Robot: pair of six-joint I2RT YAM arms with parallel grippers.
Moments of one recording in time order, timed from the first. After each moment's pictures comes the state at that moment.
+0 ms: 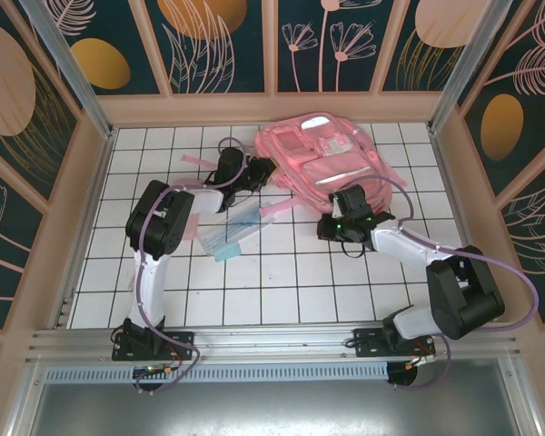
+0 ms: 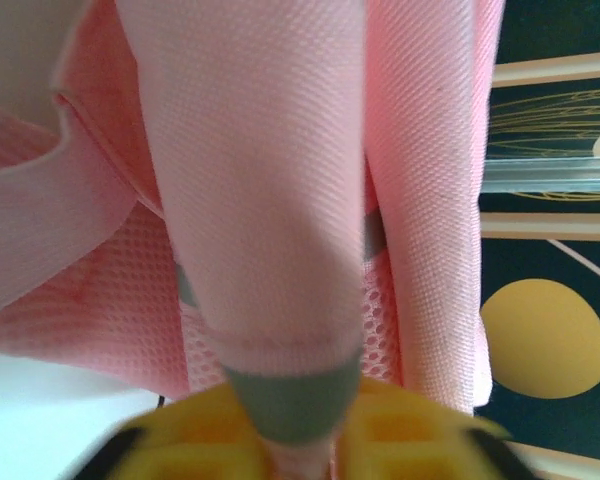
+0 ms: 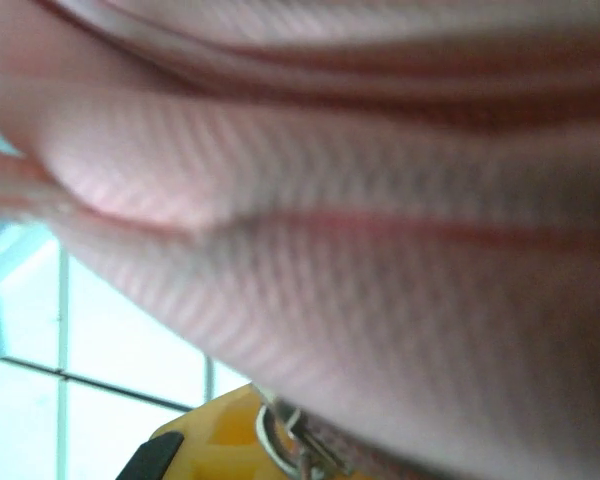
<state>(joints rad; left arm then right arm) -0.43 2.20 1.31 0.53 0.43 -1.28 0.46 1.41 0.74 -0.28 -0.23 0.52</state>
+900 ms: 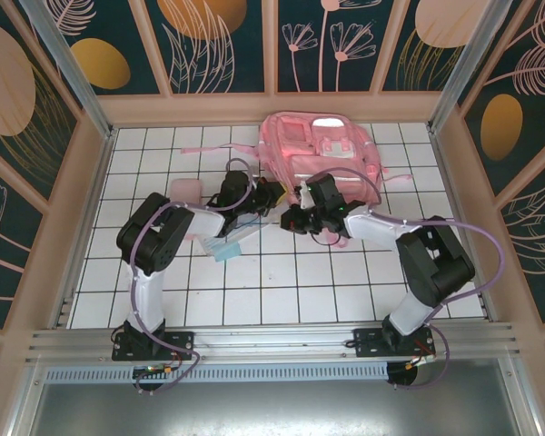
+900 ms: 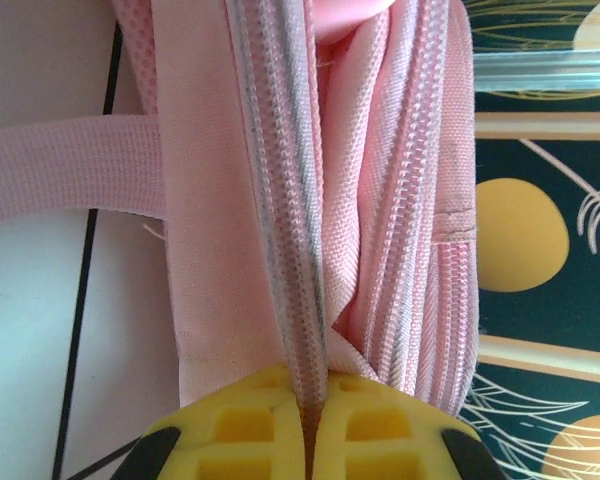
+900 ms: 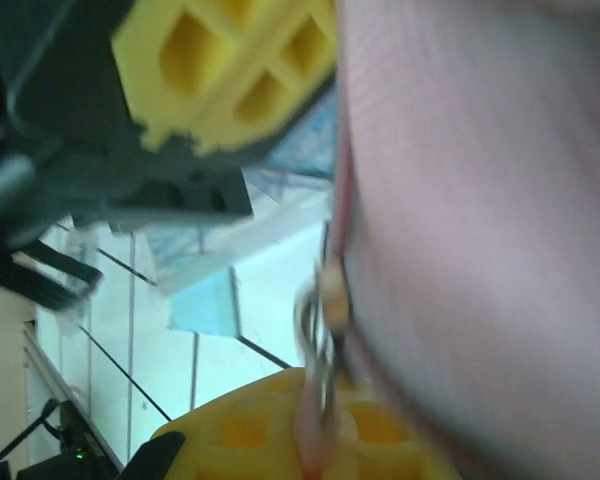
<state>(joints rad) -0.55 2.04 1.01 0.71 0.46 -1.39 0.59 1.62 0.90 -0.16 -0.49 0.66</state>
